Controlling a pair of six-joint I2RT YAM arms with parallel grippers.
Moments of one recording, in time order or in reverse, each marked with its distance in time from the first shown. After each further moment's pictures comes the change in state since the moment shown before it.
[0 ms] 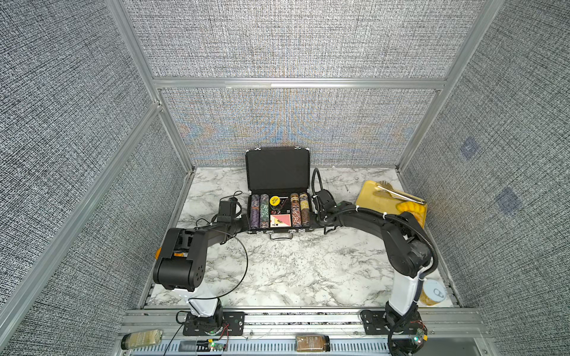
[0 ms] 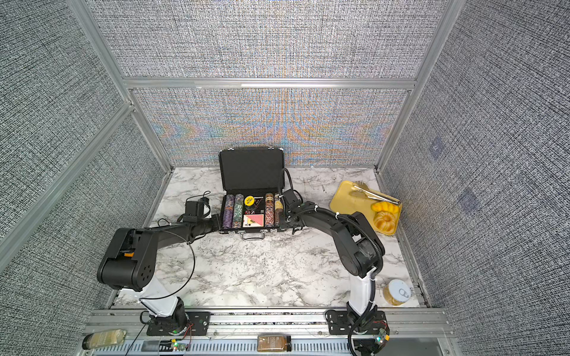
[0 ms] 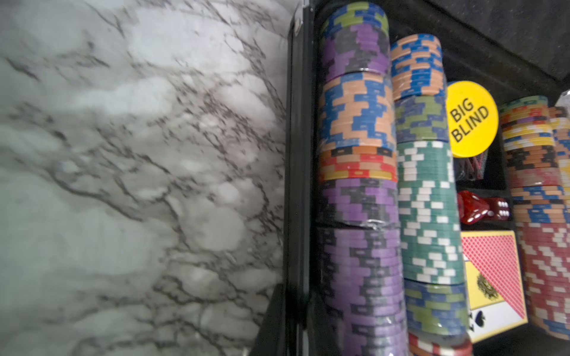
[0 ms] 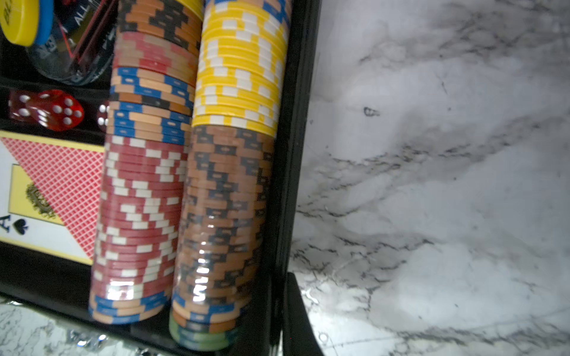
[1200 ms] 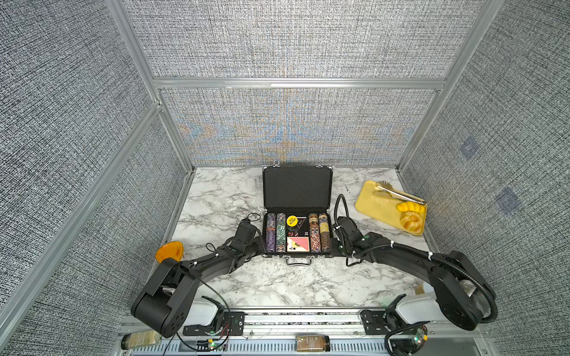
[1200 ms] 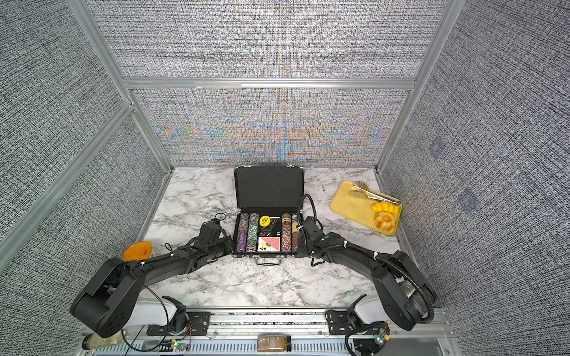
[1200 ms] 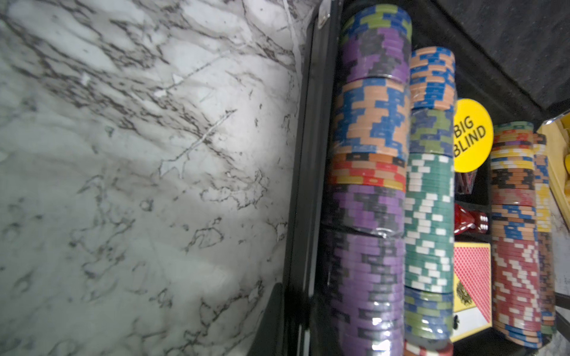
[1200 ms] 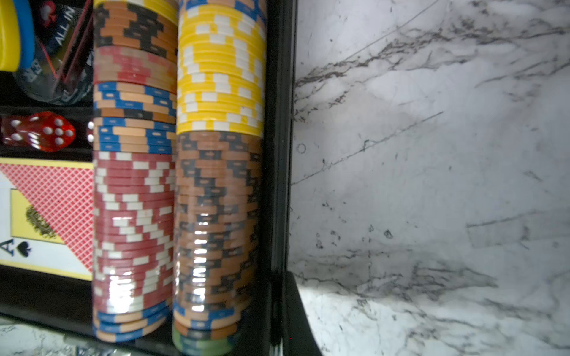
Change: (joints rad) left arm -0.336 -0.304 -0.278 -0.016 -0.132 -0.349; right arm 0.057 -0.471 -0.525 0.014 0.047 0.198
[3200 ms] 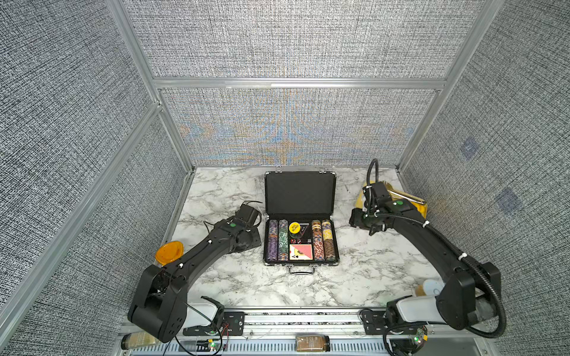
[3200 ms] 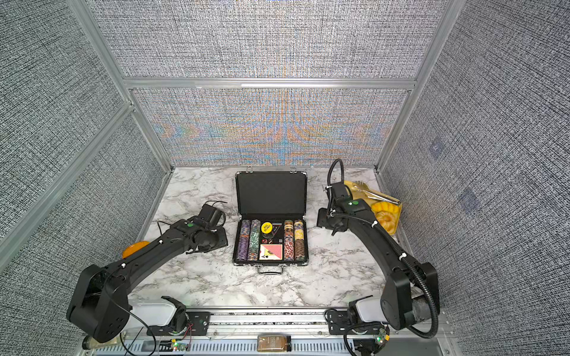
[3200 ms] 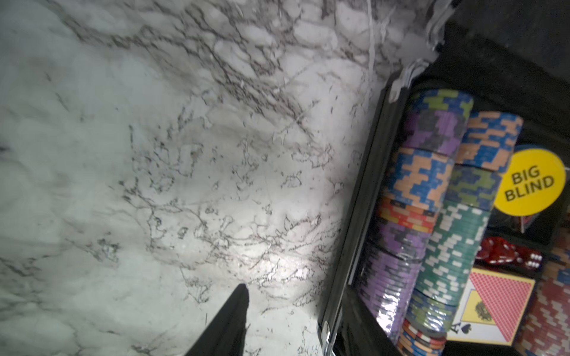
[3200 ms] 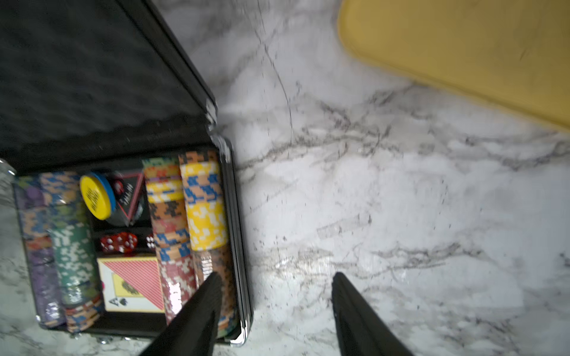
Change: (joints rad) left arm 0.056 -0.052 0.432 -0.733 -0.165 0.062; right arm -0.401 -0.003 0.508 -0.433 -0.132 -0.198
